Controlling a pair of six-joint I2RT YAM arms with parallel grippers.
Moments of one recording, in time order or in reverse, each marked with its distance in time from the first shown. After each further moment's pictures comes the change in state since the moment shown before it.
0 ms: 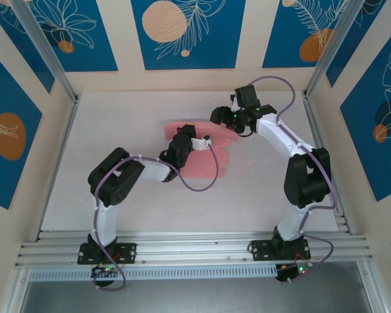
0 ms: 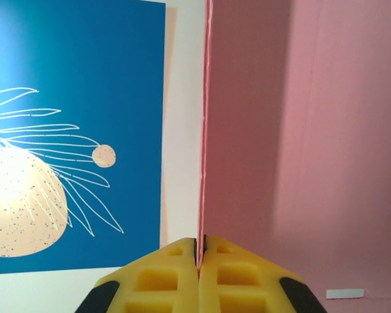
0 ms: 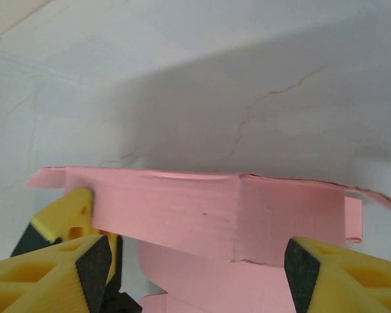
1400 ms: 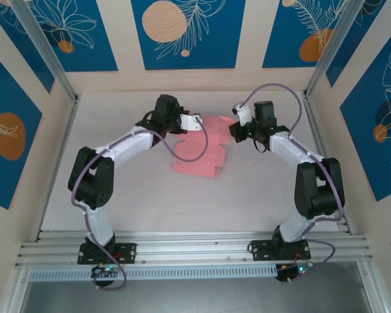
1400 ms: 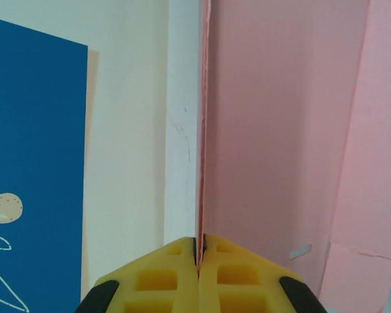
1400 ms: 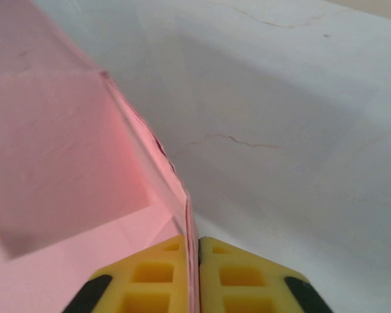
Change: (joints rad) left arm 0.183 -0.148 0.366 -0.891 0.499 -0.148; right arm -0.138 -0.140 -0.363 0.375 -0.135 -0.771
